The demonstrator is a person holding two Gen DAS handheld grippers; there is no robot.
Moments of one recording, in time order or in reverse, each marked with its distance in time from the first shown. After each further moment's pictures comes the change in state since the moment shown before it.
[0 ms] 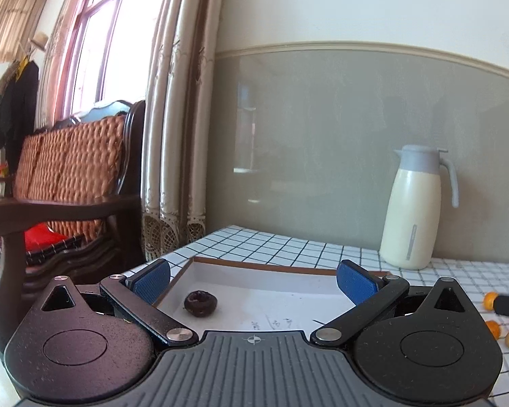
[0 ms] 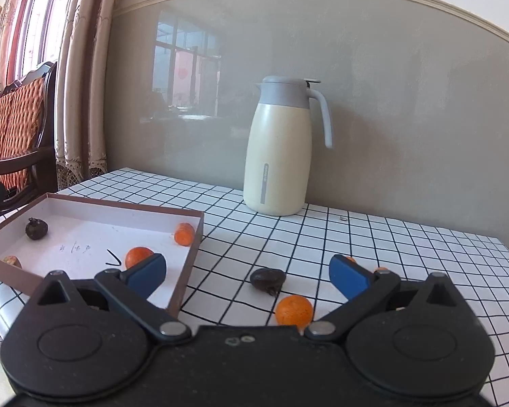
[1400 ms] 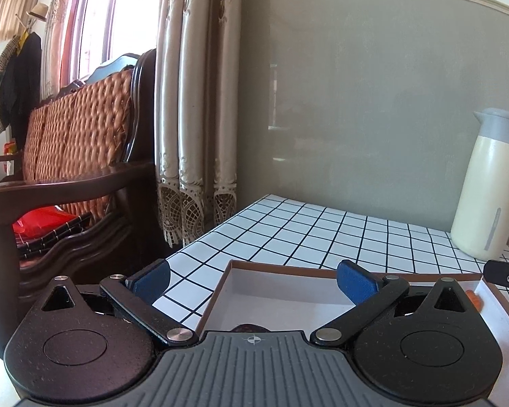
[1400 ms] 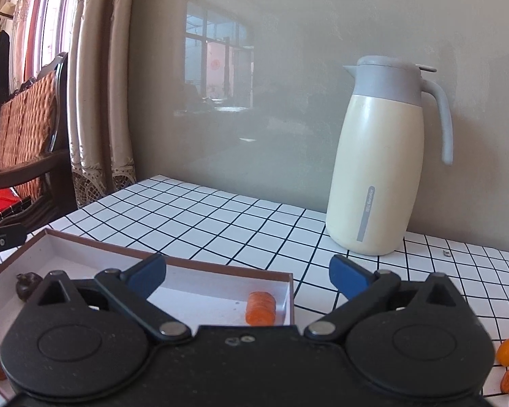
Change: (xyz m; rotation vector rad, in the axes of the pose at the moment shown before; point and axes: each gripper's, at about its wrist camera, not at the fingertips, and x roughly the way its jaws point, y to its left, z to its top) left arm 0.144 0.041 0.018 0.039 0.157 0.096; right arm 0.143 0.073 0.056 0.000 0.032 0.155
